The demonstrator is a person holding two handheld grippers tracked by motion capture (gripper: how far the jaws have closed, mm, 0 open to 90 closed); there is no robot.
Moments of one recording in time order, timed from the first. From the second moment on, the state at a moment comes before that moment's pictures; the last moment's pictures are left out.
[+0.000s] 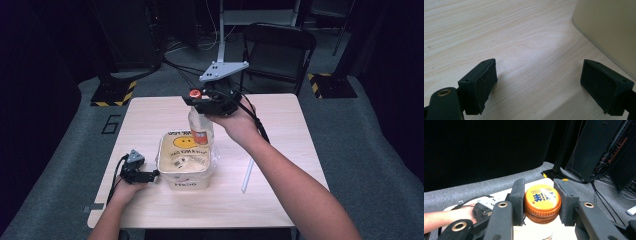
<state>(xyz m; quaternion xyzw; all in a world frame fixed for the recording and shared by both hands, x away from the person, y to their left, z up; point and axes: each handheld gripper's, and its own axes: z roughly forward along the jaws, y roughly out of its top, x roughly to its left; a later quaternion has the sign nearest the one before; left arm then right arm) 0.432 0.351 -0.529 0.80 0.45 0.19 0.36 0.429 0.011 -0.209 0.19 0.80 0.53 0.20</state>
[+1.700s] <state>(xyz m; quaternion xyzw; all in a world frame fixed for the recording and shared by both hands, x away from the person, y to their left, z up) 0.433 0.351 -0.529 0.80 0.45 0.19 0.36 0.446 0.047 -0.297 0.21 0.82 0.50 0.19</state>
